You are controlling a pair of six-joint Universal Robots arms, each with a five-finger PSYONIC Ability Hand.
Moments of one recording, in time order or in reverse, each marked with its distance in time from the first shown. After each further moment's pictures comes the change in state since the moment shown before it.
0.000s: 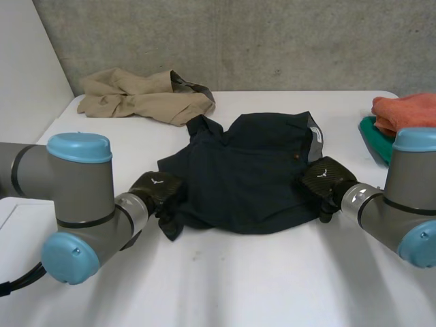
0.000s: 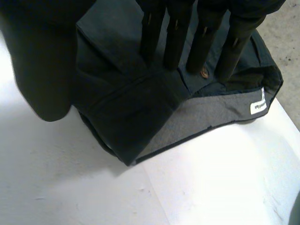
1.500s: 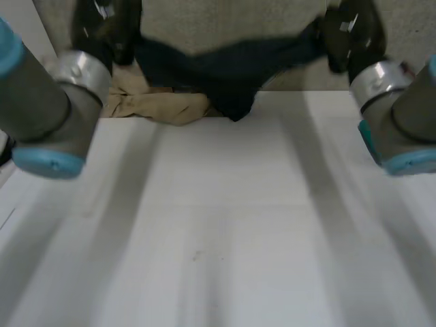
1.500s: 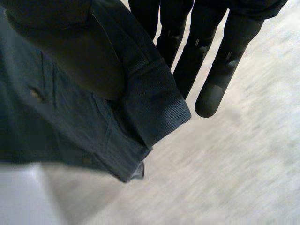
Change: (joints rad) left arm 0.061 0.174 0.277 0.373 -0.070 0.193; right arm 0.072 -0.101 -0.334 -0.367 0.119 0.185; left_hand 0.451 0.503 0.512 0.520 0.509; right_hand 0.501 0.567 0.591 0.614 0.603
